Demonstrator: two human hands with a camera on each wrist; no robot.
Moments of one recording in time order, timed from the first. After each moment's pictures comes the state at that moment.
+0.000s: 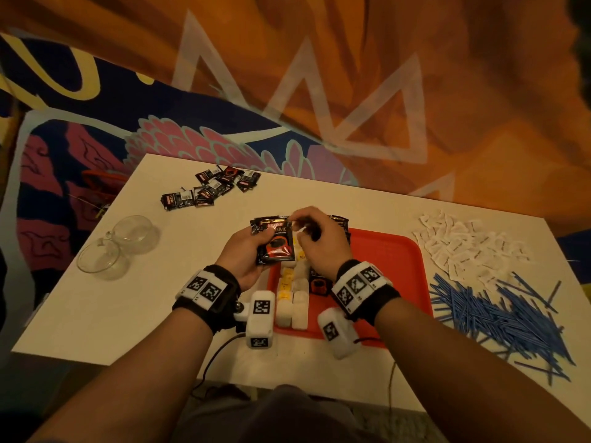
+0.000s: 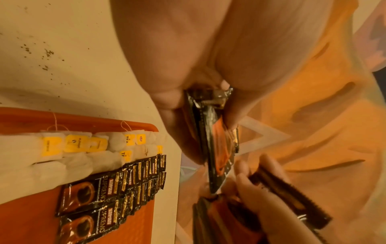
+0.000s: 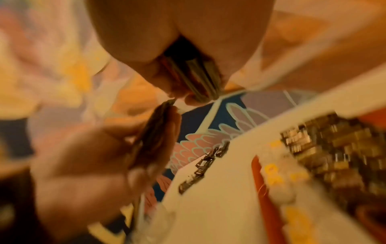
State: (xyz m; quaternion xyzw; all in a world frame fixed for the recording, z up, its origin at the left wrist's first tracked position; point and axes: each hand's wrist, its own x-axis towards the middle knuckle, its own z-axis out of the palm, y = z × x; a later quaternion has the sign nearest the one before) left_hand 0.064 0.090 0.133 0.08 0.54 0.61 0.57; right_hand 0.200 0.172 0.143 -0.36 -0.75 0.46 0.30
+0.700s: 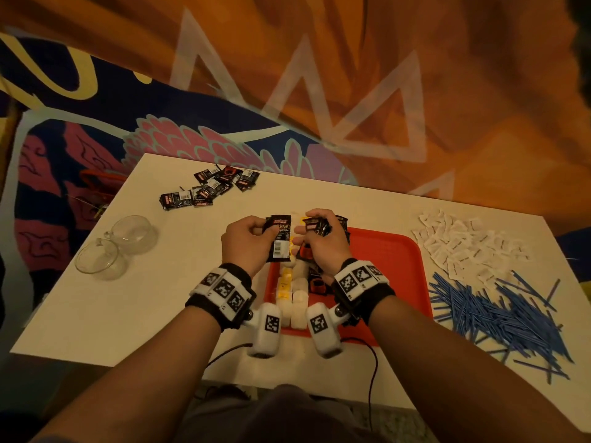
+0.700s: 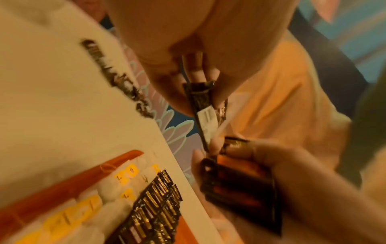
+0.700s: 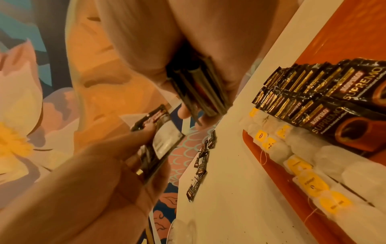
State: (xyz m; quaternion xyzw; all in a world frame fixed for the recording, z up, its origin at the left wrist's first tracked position) left_hand 0.072 0.098 0.136 0.25 0.77 0.50 0.29; right_hand 0.196 0.173 0.137 -0.47 -0.50 0.67 0.29
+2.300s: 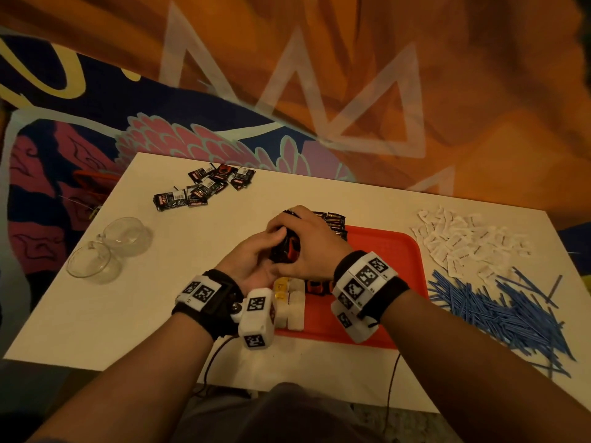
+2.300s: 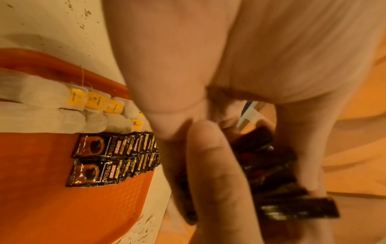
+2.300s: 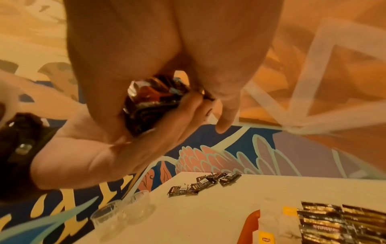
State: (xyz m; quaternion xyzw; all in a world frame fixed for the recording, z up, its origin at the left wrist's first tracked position) left_hand 0.083 0.093 0.143 0.08 0.32 0.60 0.73; right_hand 0.206 0.185 0.161 -0.23 -0.92 0.31 0.11
